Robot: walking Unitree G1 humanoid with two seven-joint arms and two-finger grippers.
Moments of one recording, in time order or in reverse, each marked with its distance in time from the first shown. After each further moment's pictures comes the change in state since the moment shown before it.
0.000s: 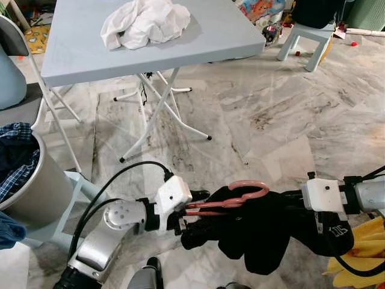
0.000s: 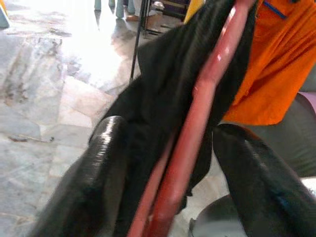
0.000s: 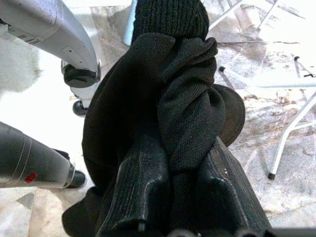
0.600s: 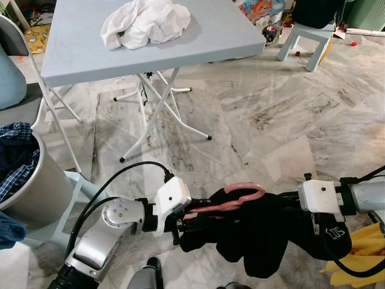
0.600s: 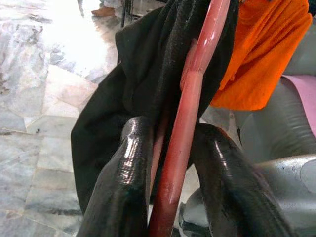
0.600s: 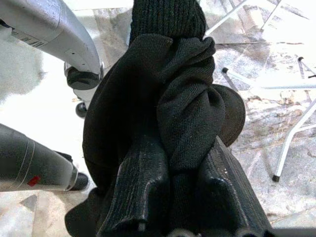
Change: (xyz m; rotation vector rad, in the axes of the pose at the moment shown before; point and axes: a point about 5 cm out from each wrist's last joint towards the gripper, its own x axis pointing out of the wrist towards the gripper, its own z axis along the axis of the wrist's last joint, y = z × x) left arm 0.001 -0.006 -0.008 -0.002 0.058 -0.063; right arm 0.004 0.001 0.000 0.007 -0.005 0.004
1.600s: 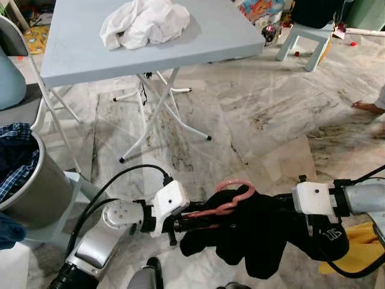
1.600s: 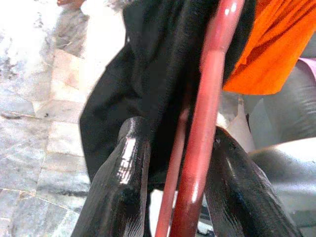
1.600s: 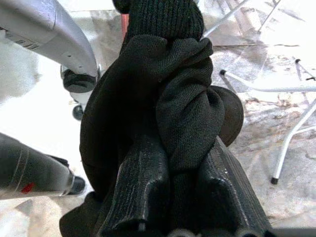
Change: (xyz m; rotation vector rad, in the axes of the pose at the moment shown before) left arm -0.004 0.007 -0.012 0.011 0.070 0.024; right arm 0.011 0.000 0.001 -0.011 -0.010 -0.014
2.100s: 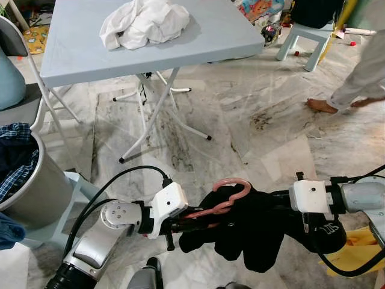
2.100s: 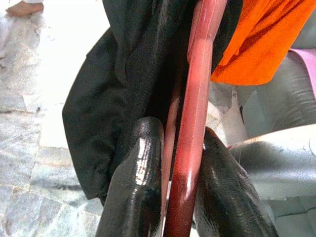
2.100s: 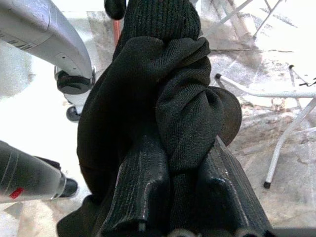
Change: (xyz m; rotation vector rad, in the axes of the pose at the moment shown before) left arm -0.001 -0.001 -0.005 -0.004 0.029 -0.021; right arm 0.004 -0.003 0.002 -0.027 -0.005 -0.012
